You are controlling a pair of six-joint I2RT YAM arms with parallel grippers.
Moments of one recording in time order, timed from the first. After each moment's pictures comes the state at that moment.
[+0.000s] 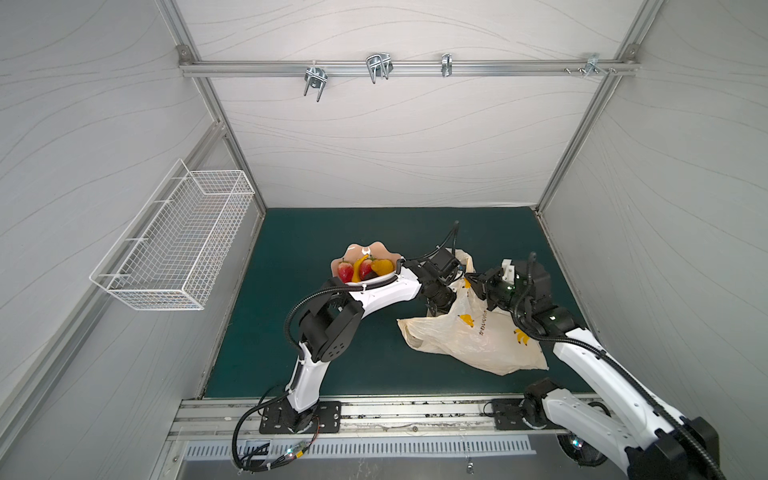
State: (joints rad) left arm -0.88 2.02 1.54 -0.56 0.60 -0.40; right arm 0.42 0.91 0.65 -0.17 -0.31 1.43
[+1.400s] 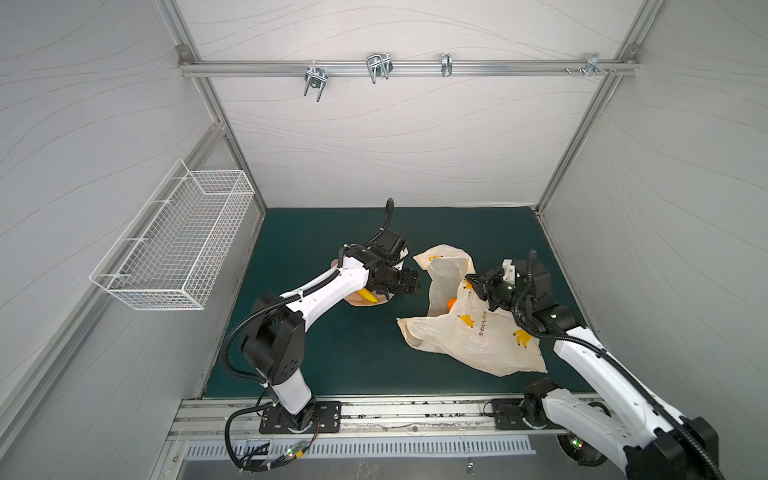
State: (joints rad) left arm -0.61 1.66 1.33 -0.78 0.25 -0.51; right arm 0.39 0.92 0.67 -0.22 -0.32 1.39
